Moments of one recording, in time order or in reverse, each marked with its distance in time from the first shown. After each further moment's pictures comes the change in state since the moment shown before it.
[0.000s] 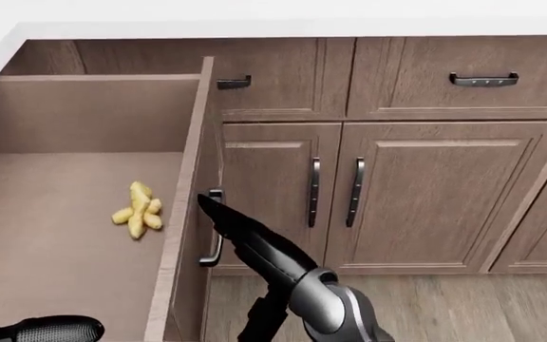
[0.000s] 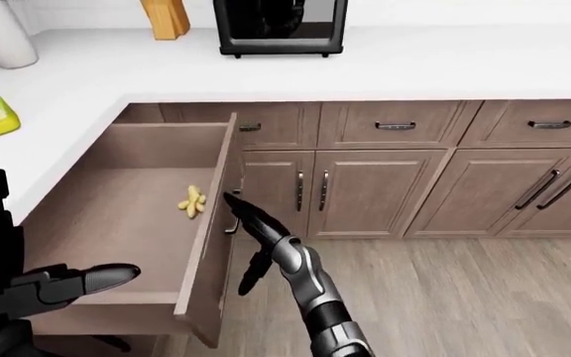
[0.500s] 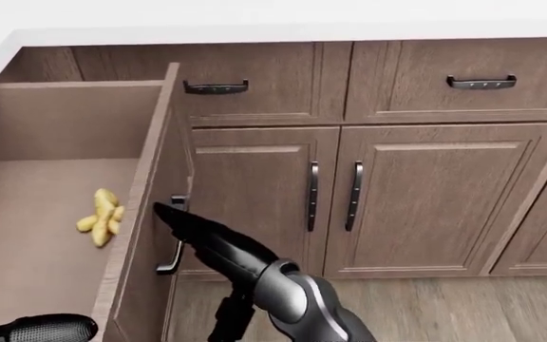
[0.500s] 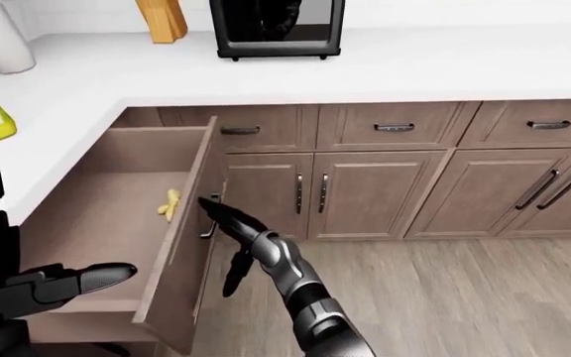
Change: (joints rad) left arm 0.000 0.014 0.013 0.001 -0.019 0.000 0.014; right arm -0.178 0.063 0.012 0.289 -0.044 -0.104 -0.041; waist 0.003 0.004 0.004
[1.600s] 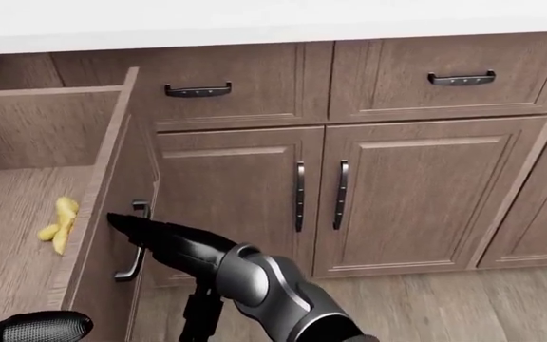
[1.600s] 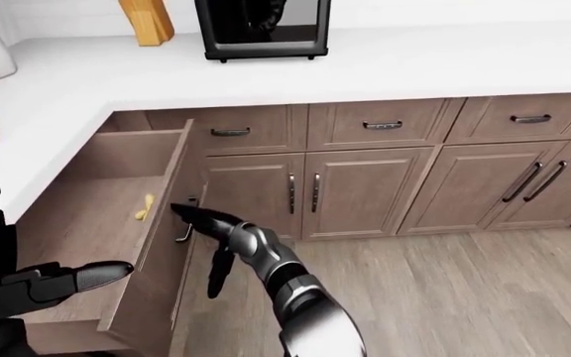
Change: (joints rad) left arm -0.009 0.017 0.011 0.000 -0.020 0.010 0.014; right arm -0.217 0.071 -0.004 0.268 -0.044 -0.043 0.021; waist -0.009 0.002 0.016
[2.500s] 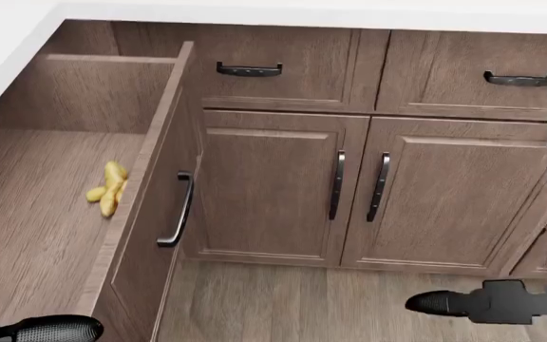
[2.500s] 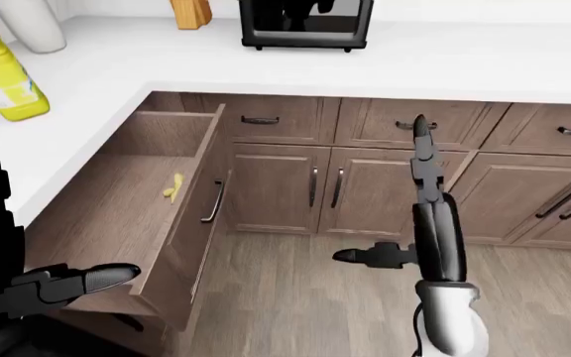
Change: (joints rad) left arm 0.009 -0.022 -0.018 0.002 0.032 0.002 -0.027; right arm 0.968 -0.273 -0.389 -1.919 0.388 0.492 -0.080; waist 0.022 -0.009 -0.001
